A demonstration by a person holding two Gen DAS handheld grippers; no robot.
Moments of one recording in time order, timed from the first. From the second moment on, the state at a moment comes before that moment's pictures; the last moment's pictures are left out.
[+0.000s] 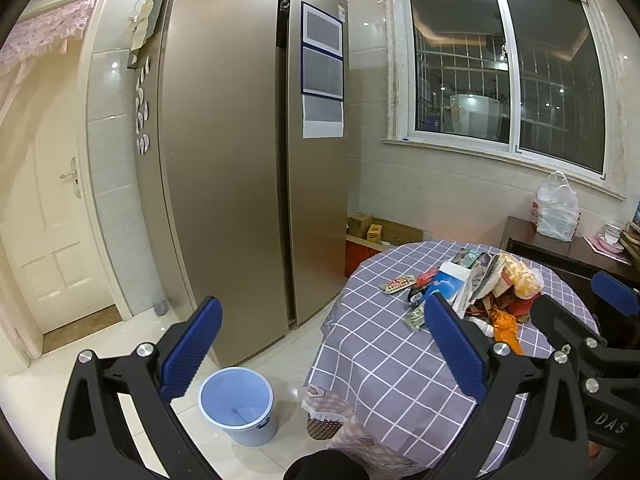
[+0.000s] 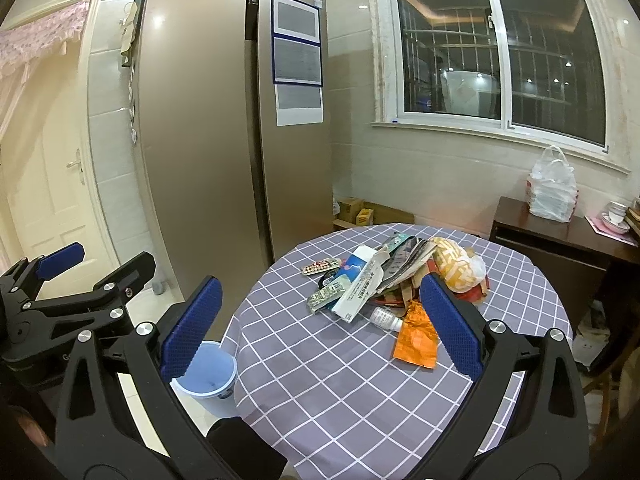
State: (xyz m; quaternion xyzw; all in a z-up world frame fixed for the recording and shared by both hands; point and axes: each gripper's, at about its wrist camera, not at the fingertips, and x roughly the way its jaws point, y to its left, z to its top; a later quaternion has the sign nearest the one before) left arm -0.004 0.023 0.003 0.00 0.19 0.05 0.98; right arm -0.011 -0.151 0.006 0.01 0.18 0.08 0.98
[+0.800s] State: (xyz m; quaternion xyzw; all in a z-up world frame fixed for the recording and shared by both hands) left arm -0.006 0.028 0.000 -0.01 0.19 0.05 0.98; right arm -0.011 -0.146 0.002 0.01 0.19 0.09 0.98
